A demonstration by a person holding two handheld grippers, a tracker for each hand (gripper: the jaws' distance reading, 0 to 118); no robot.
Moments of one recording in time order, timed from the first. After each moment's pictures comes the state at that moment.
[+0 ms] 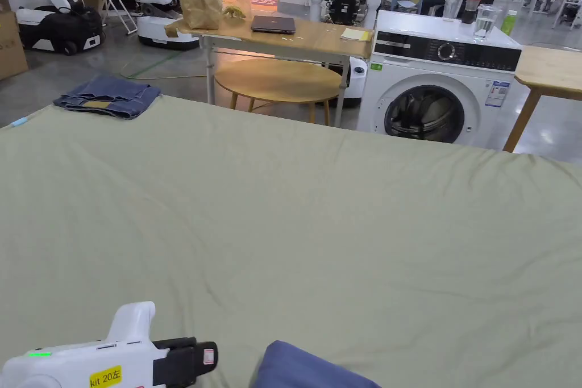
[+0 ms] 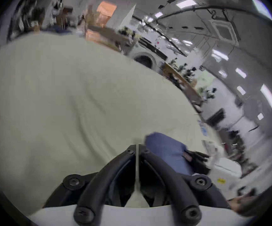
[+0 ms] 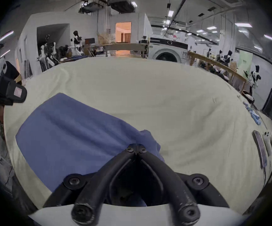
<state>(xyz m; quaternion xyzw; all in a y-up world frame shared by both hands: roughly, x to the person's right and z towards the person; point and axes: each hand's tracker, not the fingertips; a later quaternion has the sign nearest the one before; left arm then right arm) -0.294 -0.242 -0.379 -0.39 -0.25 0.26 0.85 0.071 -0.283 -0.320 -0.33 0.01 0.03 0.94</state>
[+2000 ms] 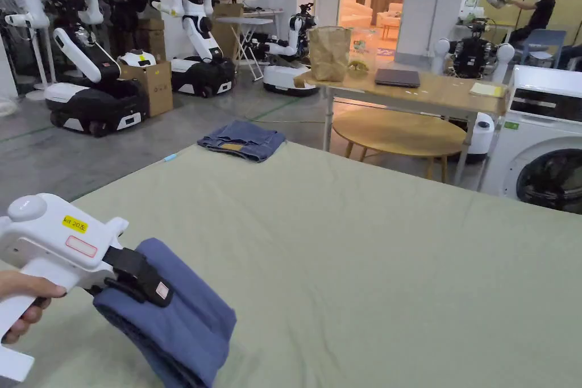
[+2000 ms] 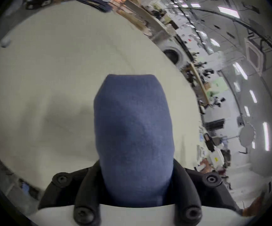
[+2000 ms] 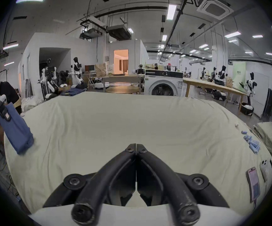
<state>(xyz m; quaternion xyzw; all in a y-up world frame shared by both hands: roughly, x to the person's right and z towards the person) -0.580 -0.133 -0.442 -0.52 -0.15 0.30 0.79 0.091 -0.196 -0.394 -0.20 0.01 0.00 0.98</state>
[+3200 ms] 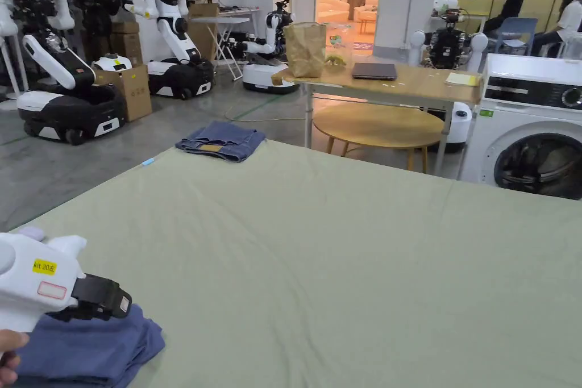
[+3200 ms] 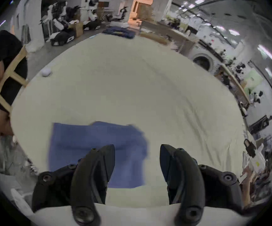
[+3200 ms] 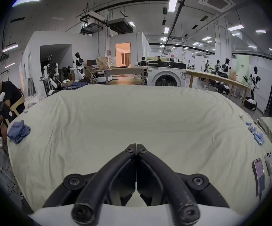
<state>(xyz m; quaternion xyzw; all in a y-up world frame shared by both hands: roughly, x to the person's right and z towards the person) -0.526 -0.145 -0.417 -0.45 -0.02 0.16 0.88 0.094 -0.215 -0.387 -0.23 0.03 -0.01 0.97</state>
